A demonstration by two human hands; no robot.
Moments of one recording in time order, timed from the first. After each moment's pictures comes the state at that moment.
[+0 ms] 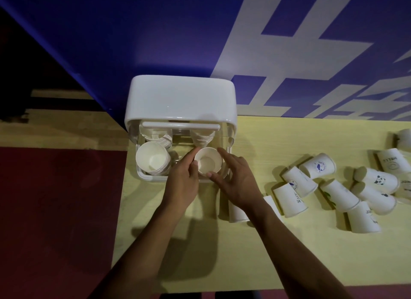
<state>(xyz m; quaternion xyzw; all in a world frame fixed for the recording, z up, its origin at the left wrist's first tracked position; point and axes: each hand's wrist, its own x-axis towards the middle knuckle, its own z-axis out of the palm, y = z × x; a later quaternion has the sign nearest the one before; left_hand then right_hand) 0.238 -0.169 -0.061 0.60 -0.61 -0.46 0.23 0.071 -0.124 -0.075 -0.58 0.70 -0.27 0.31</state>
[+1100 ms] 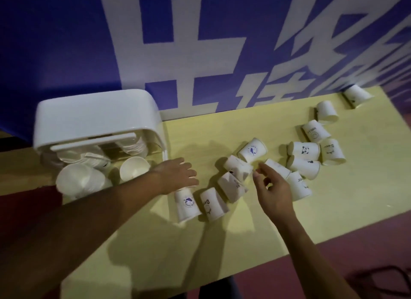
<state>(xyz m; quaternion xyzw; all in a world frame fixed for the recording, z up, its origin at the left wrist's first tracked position) 0.111 -0.198 -0.066 -0.05 -0.96 0.05 -0.26 -0.102 0.020 -0.049 -0.30 0.86 -0.35 0.21</state>
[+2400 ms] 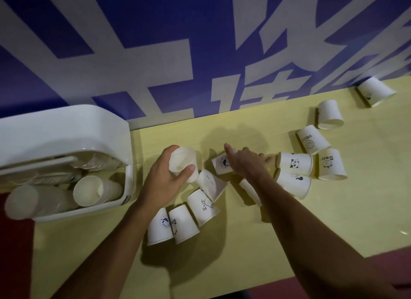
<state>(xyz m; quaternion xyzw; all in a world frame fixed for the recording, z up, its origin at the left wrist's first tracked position) 0.011 -0.151 -0.064 0.54 -0.71 -0.44 0.13 -0.233 -0.105 -0.101 -0.32 0.88 0.06 0.34</state>
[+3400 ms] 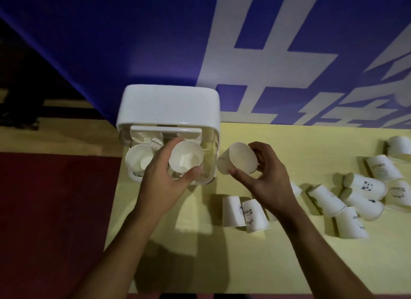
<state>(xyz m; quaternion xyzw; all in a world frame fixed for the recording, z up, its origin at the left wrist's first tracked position) 0.237 -0.151 0.007 0.56 -0.64 -0.40 0.34 -0.003 -0.095 0.019 -0.49 0.71 -0.38 0.34</state>
